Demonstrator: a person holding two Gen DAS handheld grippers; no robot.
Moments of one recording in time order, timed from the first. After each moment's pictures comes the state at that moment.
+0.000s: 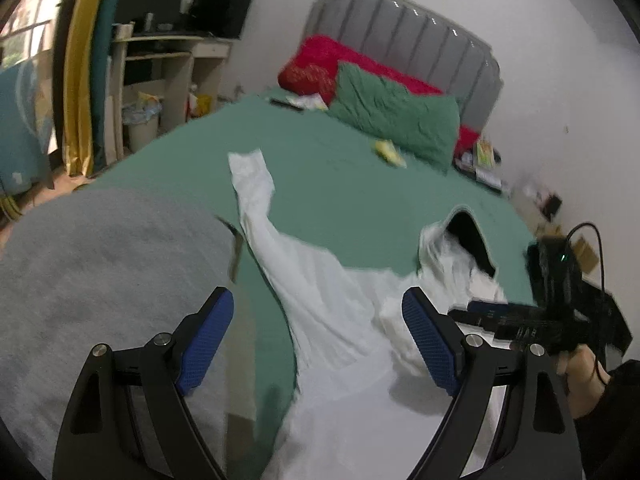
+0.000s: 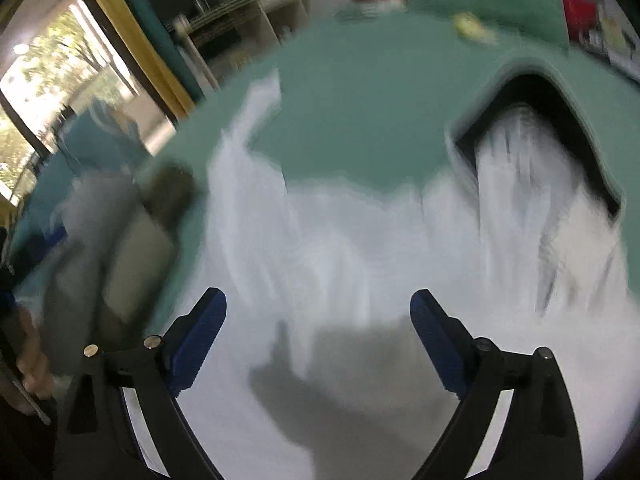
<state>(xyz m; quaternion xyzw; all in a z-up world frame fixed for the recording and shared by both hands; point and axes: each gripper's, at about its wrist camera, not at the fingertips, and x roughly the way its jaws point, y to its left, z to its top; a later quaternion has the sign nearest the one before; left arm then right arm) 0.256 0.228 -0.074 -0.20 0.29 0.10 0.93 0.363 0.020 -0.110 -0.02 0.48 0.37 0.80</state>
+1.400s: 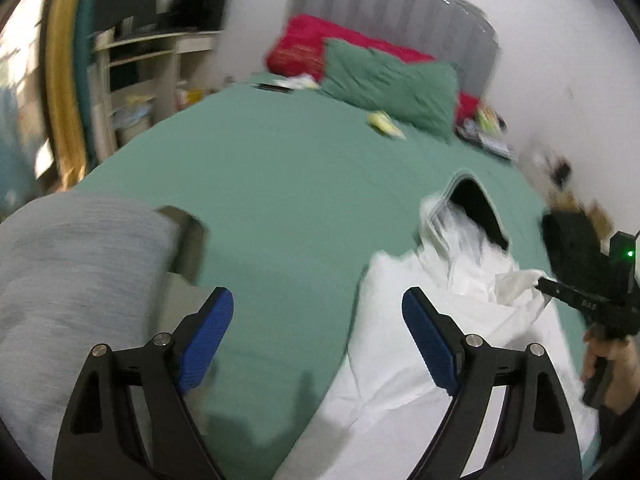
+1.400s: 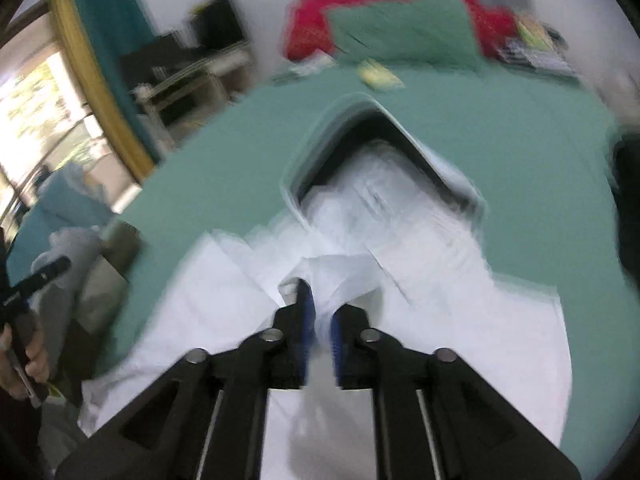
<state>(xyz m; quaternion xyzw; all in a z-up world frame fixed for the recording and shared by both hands) 0.310 0.166 -0.108 -0.13 0.35 0.08 0.92 0.339 -0.149 -0.109 0.04 0.45 0.27 0.85</state>
